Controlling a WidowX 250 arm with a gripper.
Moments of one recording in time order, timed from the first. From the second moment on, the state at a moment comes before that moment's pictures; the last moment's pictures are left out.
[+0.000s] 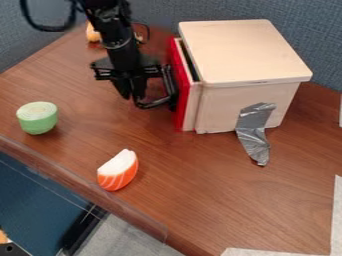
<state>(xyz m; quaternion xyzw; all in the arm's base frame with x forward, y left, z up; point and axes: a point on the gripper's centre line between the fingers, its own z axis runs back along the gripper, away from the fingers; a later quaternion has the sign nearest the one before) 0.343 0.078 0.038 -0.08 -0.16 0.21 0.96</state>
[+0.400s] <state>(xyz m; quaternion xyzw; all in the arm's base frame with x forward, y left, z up) 0.325 0.095 0.039 -0.09 -0.15 0.22 0.96</state>
